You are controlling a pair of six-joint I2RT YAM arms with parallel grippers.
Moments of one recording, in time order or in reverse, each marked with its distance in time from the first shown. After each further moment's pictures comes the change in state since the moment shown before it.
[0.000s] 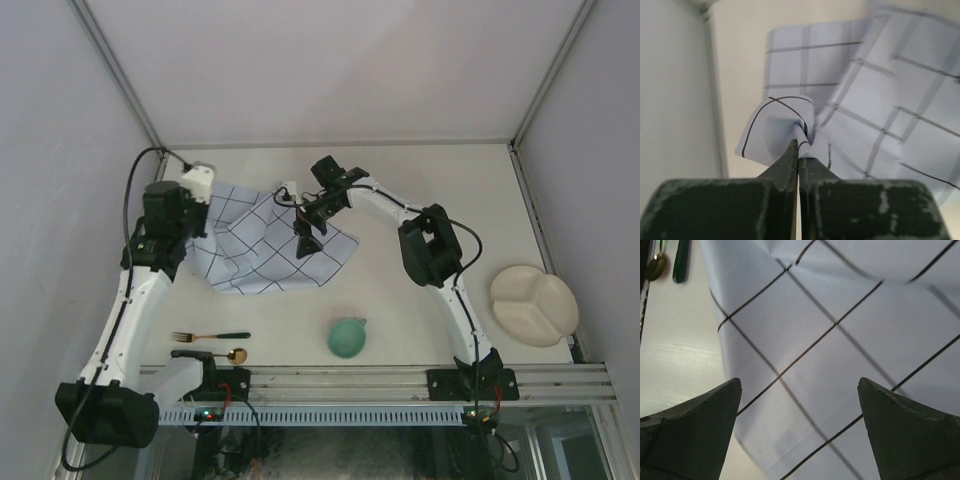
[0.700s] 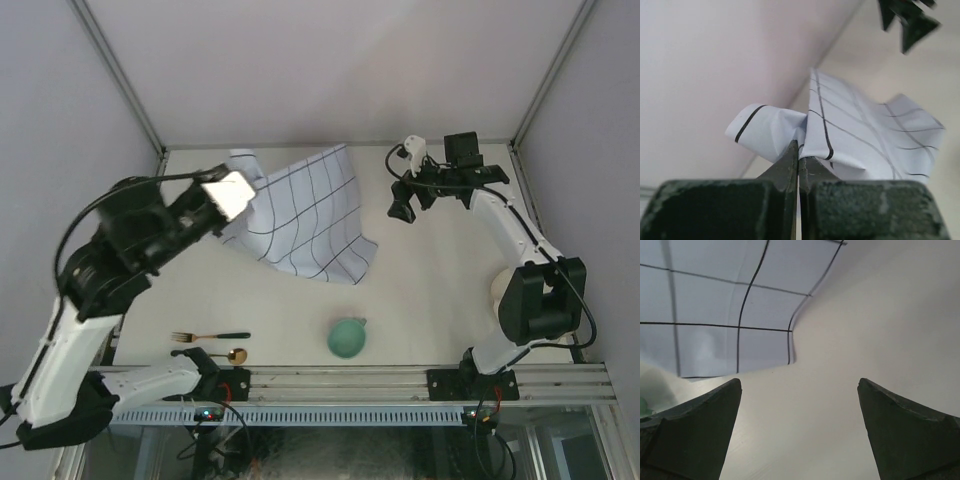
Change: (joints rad) left arm -0.752 0.020 0.628 -0.323 0.038 0.276; right arm -0.456 -0.808 -0.693 0.176 0.276 0.160
